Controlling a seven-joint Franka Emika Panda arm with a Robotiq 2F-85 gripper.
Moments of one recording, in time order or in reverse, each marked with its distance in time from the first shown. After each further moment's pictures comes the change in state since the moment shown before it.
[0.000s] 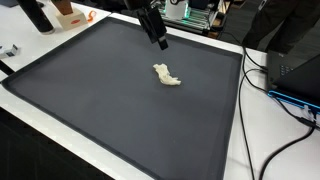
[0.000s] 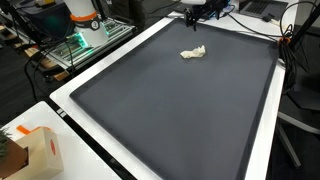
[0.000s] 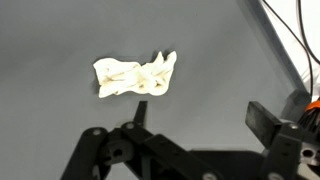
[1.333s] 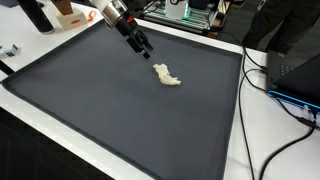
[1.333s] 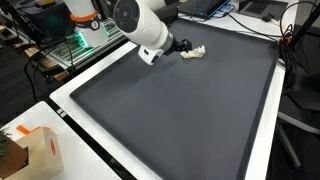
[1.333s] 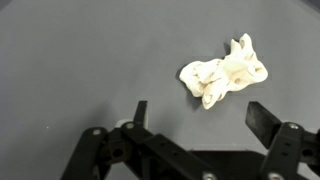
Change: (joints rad) arm -0.154 0.149 -0.089 -0.160 0.394 -0.127 -0.218
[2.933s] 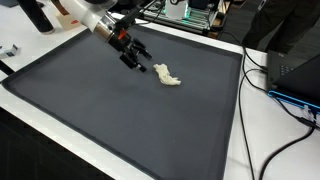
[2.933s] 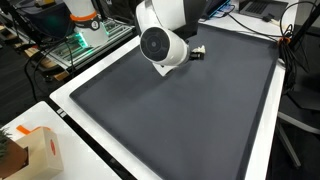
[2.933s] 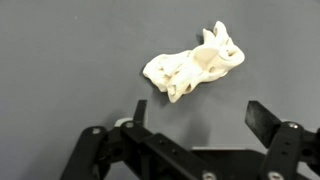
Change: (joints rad) arm 0.013 0.213 -0.026 0.284 -0.040 -0.186 0.234
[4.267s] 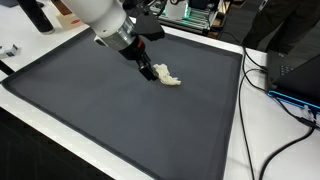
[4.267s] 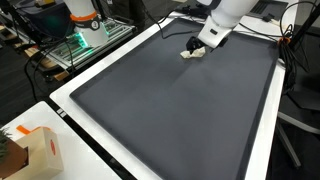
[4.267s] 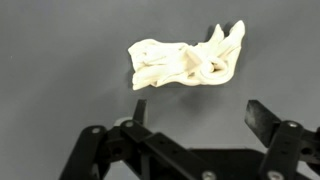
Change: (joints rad) arm 0.210 0.072 0.018 0.340 -0.609 -0.056 0.281
